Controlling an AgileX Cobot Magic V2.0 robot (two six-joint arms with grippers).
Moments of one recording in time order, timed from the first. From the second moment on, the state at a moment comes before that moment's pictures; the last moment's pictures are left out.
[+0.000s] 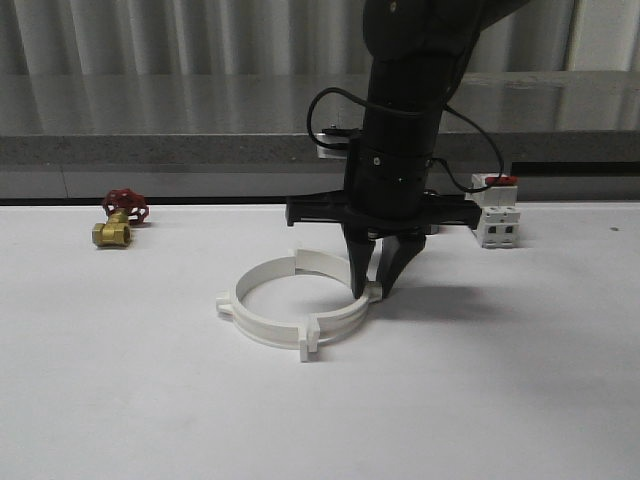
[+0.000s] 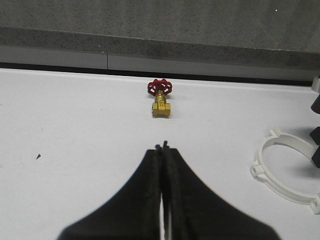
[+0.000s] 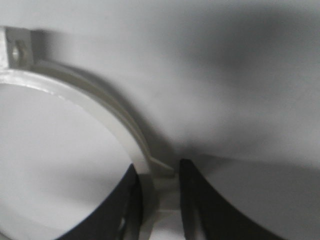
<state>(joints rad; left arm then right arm) -0.20 0.49 -0.42 0.11 0.35 -0.30 0.48 2.19 -1.68 0.05 0.93 0.39</state>
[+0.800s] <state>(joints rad) -0.20 0.49 -0.42 0.11 0.35 -0.30 0.45 2.02 -1.68 0.08 0.98 0.33</state>
